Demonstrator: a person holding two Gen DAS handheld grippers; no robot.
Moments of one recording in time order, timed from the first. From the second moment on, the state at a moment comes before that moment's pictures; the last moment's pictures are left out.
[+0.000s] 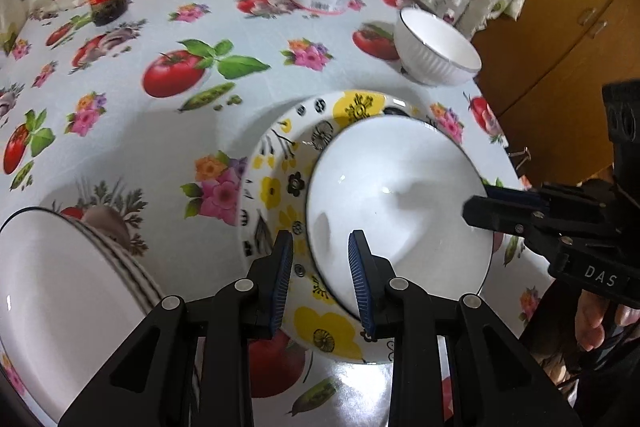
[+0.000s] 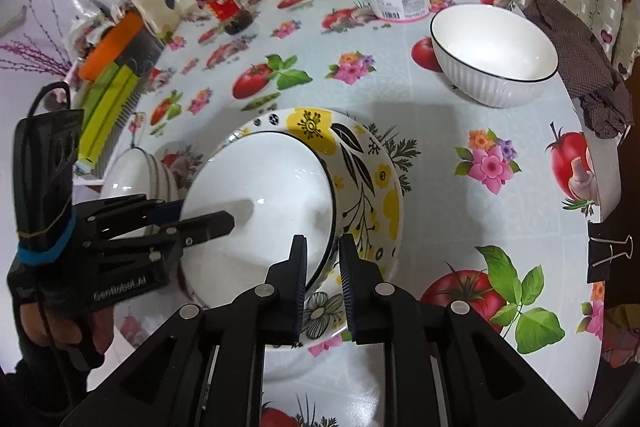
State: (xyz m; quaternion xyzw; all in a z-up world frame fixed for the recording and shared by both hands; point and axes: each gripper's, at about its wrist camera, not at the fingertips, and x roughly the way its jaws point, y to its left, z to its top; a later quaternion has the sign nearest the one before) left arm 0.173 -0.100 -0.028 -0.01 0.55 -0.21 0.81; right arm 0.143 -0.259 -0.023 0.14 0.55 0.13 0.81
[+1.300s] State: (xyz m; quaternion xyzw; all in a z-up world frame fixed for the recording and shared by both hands) left arm 0.263 -0.188 0.031 -0.01 0.47 -0.30 0.83; right arm 0.170 -0.398 0.002 0.22 0.43 0.00 0.88
